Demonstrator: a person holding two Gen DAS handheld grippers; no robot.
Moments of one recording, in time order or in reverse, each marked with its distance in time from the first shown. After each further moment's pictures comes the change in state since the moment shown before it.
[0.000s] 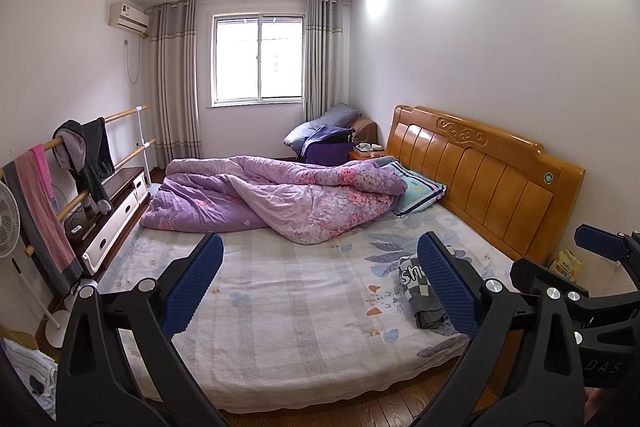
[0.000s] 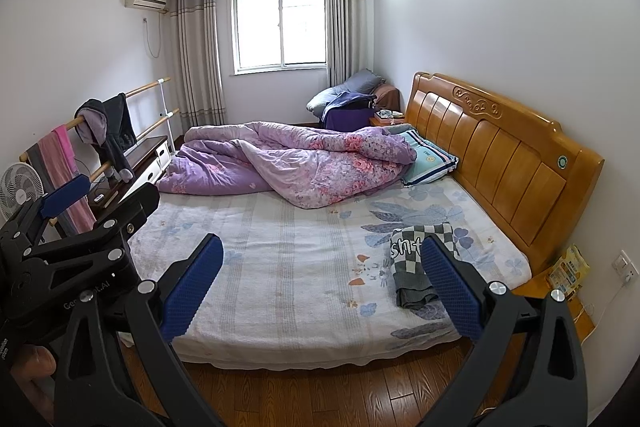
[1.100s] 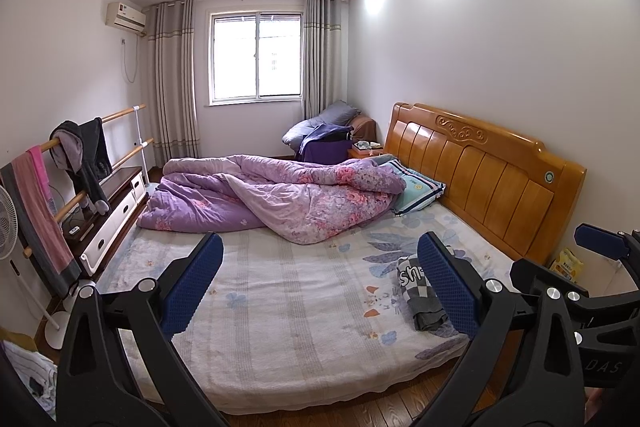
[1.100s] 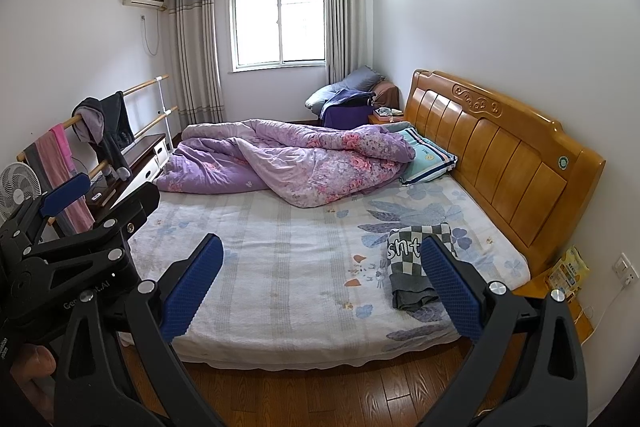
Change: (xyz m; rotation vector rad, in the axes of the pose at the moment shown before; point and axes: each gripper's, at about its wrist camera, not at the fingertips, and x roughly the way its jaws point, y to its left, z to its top) left arm 0.004 -0.002 0.003 0.000 0.004 0.001; right arm 0.004 -0.003 0.002 0.000 0.008 -0.002
